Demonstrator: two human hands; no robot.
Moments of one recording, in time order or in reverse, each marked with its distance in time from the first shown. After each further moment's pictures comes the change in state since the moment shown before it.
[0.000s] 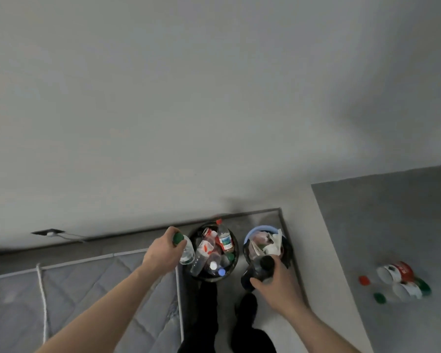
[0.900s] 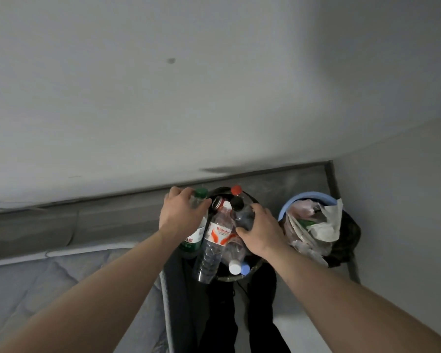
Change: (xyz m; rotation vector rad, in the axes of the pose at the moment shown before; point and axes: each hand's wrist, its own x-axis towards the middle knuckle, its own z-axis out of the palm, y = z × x) left_hand 0.281 -0.105 0.203 0.102 0.055 -0.006; right_hand 0.307 0.080 0.227 -0.305 -0.178 0.035
